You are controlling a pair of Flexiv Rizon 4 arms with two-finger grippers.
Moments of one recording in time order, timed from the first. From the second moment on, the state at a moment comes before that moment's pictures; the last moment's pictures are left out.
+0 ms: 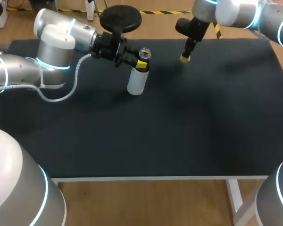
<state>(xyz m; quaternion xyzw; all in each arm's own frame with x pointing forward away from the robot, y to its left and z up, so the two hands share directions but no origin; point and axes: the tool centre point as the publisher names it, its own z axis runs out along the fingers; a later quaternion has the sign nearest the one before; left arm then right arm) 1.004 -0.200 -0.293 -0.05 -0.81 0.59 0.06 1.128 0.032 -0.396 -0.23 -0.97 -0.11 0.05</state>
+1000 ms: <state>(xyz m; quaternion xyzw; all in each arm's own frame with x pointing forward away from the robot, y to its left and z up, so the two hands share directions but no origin) 1.004 -0.200 -0.294 -0.05 -0.81 0.59 0.06 1.139 0.033 -0.396 -0.24 -0.96 -0.12 0.05</state>
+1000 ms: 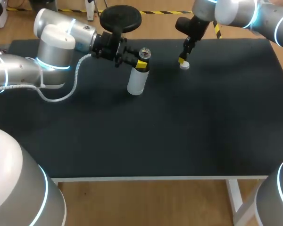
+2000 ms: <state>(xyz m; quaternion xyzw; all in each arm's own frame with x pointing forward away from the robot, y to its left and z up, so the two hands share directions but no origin) 0.997 -0.189 -0.286 -0.07 -0.75 0.66 0.05 1.137 0.032 -0.396 -0.24 -0.96 -0.12 0.05</state>
